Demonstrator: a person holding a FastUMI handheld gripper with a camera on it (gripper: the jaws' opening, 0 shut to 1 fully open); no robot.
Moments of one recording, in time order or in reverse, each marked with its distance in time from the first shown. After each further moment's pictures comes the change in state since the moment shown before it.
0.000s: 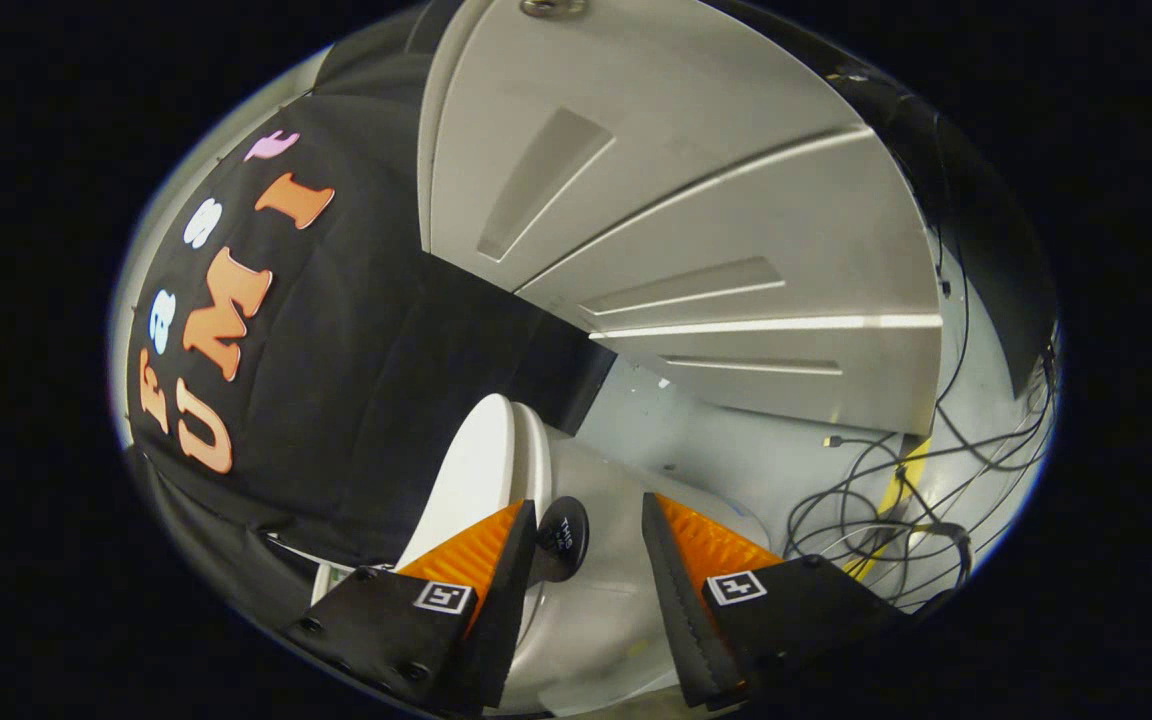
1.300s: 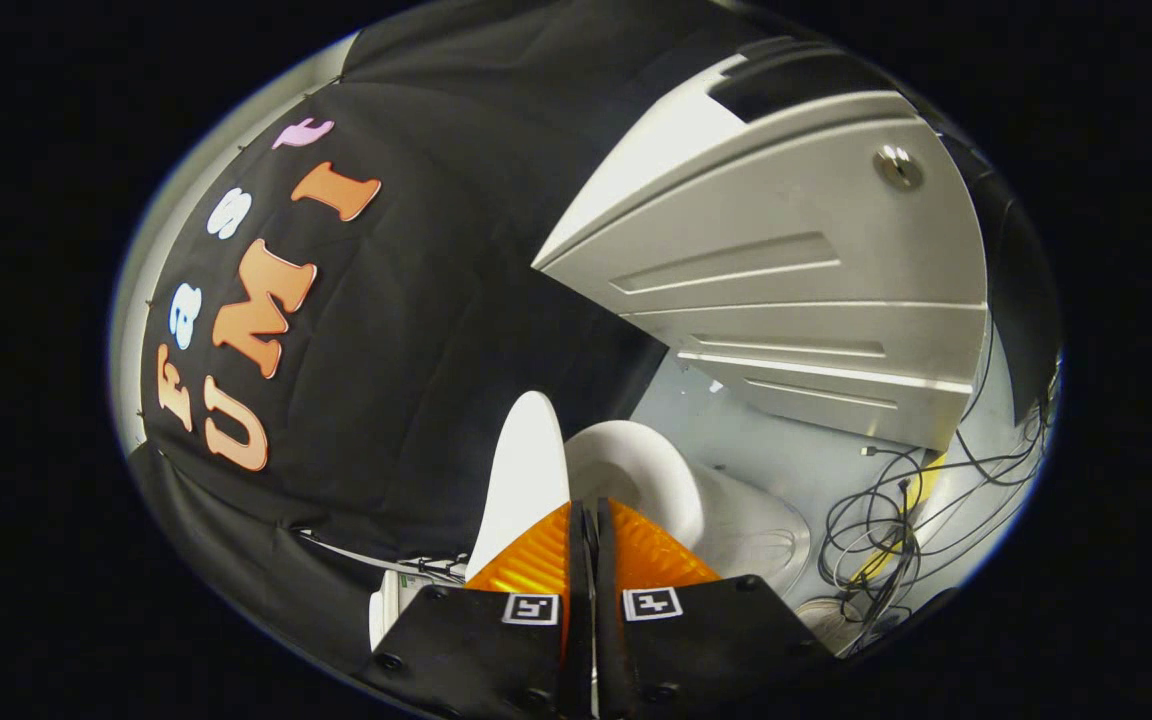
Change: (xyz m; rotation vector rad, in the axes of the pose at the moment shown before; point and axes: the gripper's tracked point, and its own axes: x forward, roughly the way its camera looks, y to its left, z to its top) arm -0.023 0.126 0.047 -0.094 -0.093 0.040
